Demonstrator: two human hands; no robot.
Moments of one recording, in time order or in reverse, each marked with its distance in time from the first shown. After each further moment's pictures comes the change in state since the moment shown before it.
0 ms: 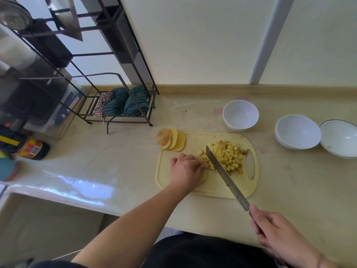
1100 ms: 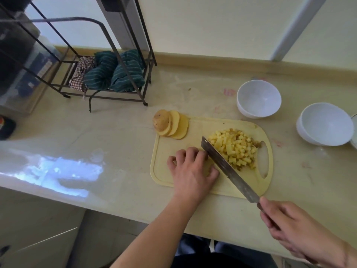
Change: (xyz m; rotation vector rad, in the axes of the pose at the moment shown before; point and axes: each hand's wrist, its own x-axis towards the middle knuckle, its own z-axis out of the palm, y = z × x) left_hand -0.021 -0.001 0.041 0.232 0.247 -0.083; right_hand 0.037 -0.021 -0.011 -0.192 -0.110 0.102
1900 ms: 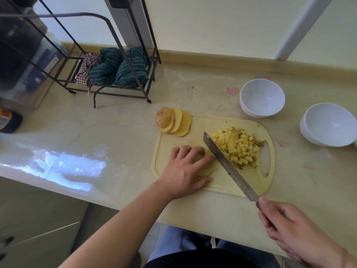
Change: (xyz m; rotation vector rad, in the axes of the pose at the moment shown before) left_hand 0.012 -0.054 -0.019 -0.055 -0.230 0.566; right_hand -0.005 0.000 0.008 0.014 0.044 -0.027
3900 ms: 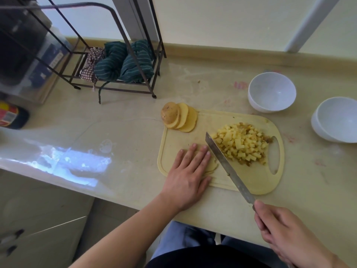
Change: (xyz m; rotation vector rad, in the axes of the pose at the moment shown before) left_hand -0.033 0.014 0.016 0.093 0.030 -0.107; right_hand 0.008 0.009 0.029 0.067 0.022 -0.011
